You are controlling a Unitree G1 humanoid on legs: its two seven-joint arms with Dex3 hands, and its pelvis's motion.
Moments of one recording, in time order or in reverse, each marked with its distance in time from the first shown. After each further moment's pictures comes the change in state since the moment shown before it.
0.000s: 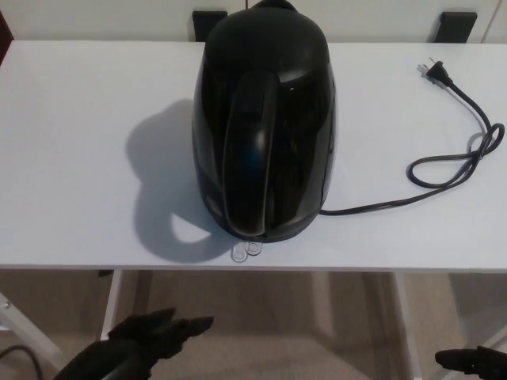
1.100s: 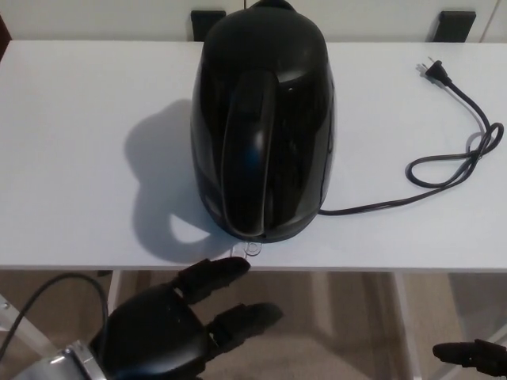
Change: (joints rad) left_arm -0.253 0.177 -0.271 -0.168 0.494 -0.005 0.240; right_arm -0.018 0.000 0.002 0.000 0.000 0.000 0.001
